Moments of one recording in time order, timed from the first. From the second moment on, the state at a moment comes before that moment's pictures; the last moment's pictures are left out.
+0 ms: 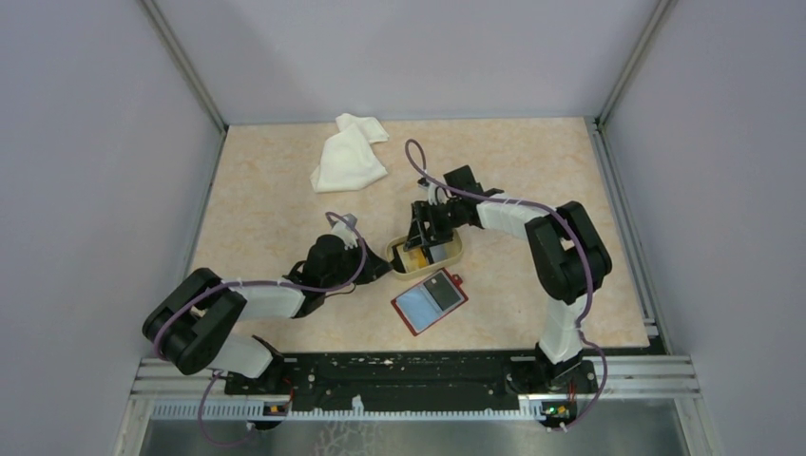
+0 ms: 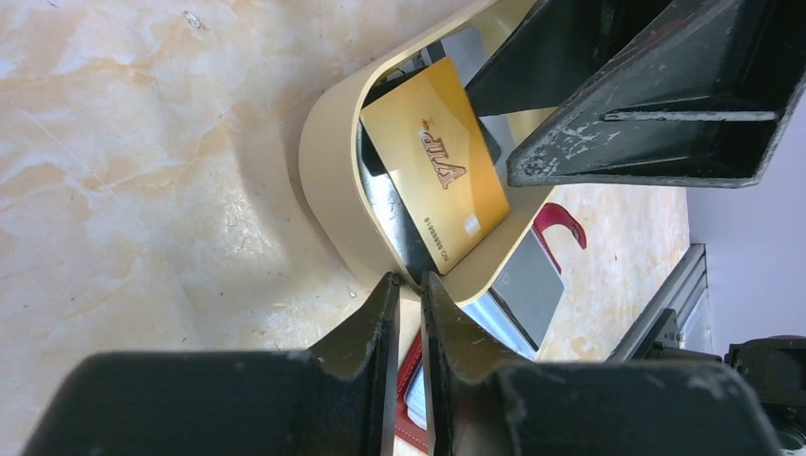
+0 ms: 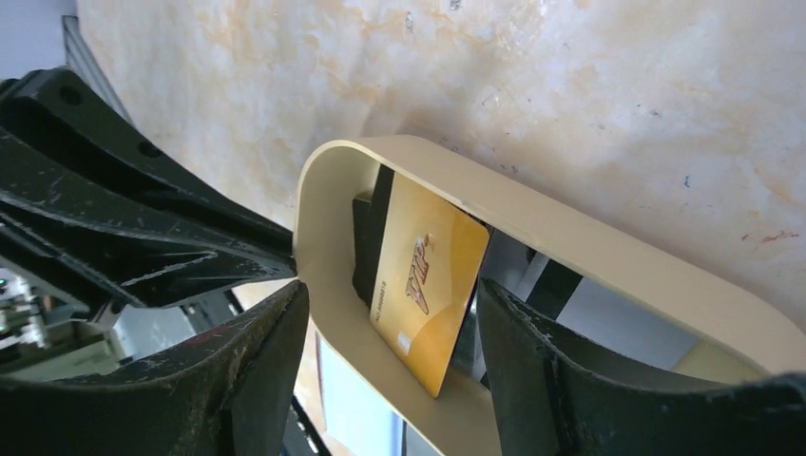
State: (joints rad) left arm -0.67 1.43 0.36 0.62 0.14 -0.82; right arm 0.49 1.86 1.15 -0.26 -0.69 0.27
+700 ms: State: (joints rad) left arm -0.67 1.43 0.36 0.63 0.14 -0.83; right arm 0.51 1.88 1.14 -0.26 -0.73 0.29
